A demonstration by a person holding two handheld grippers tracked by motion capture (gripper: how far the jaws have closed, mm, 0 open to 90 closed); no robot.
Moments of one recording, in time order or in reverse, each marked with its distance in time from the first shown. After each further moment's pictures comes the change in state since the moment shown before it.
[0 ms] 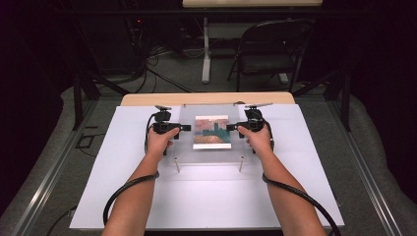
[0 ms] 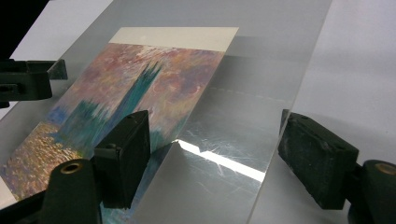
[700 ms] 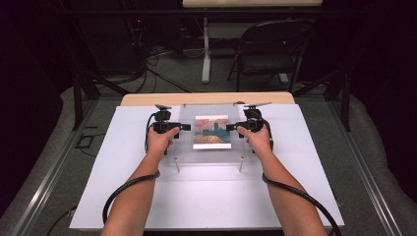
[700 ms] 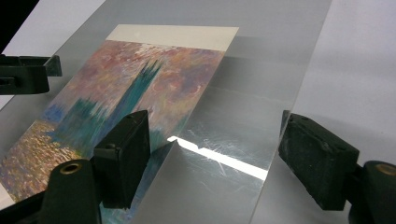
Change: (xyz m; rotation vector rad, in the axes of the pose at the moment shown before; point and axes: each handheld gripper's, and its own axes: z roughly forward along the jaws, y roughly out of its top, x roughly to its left) left arm -0.002 0.003 -0.002 0.003 0.016 -0.013; right arm 0.004 0.002 -0.002 0.016 -0.023 -0.022
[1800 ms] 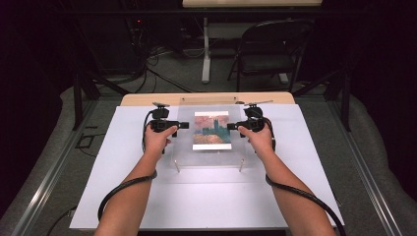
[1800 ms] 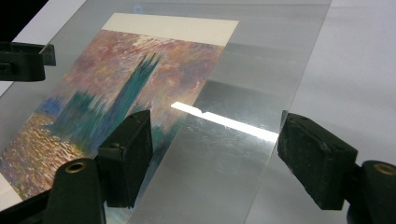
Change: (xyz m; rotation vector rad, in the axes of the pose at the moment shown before) left arm -0.012 0.004 -0.019 -0.027 0.011 0.044; right arm 0.014 0.002 -0.019 -0.039 -0.022 -0.074
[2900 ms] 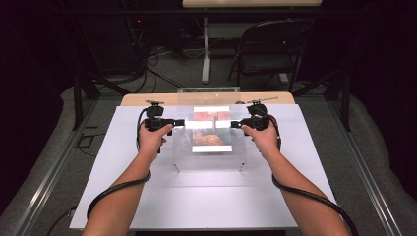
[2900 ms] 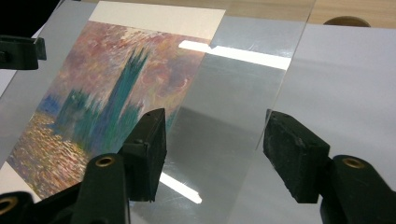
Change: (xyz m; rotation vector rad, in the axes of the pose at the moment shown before) left arm -0.012 0.002 -0.033 -0.049 -0.015 0.014; right arm 0.014 0.006 -0.032 -0.026 -0.018 -0.047
